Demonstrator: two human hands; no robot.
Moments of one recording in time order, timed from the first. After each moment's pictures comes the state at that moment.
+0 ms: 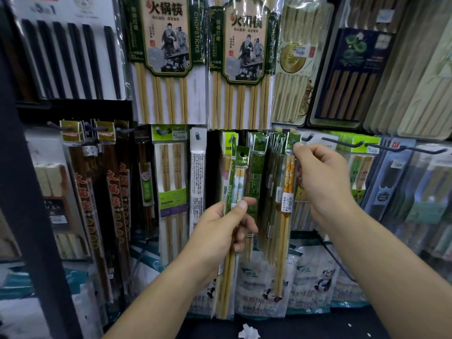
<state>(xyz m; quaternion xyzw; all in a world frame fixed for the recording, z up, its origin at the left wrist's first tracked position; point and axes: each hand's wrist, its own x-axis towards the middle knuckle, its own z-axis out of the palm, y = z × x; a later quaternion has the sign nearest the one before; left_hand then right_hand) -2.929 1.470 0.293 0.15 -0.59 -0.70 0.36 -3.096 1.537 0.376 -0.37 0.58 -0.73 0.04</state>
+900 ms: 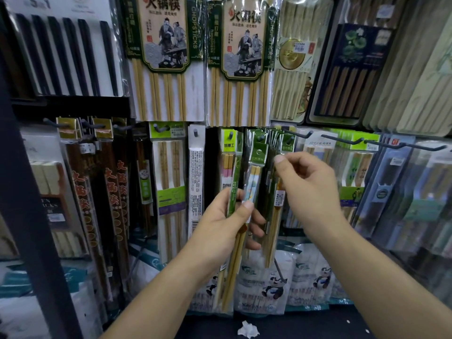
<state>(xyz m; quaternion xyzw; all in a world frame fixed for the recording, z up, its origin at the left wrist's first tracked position) -2.928 1.477 0.299 0.10 -0.62 -0.68 0.37 -3.075 1.548 0.354 -0.47 0.58 -0.66 -0.04</state>
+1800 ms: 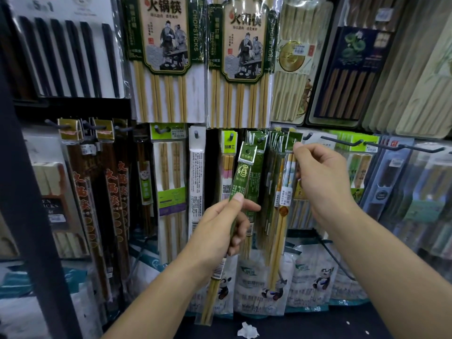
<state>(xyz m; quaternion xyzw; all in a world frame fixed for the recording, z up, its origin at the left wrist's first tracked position) -2.924 1.474 0.296 0.14 -0.66 -0.65 0.35 -3.099 1.540 0.374 -0.39 0.60 -0.70 0.01</state>
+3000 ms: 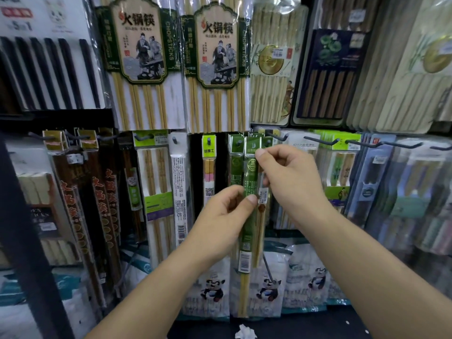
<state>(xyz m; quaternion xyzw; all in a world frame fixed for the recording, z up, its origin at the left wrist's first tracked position) -2.958 1.490 0.319 0.13 -0.75 -0.51 0.40 -3.083 1.554 0.379 -0.47 0.59 -0.65 0.02</state>
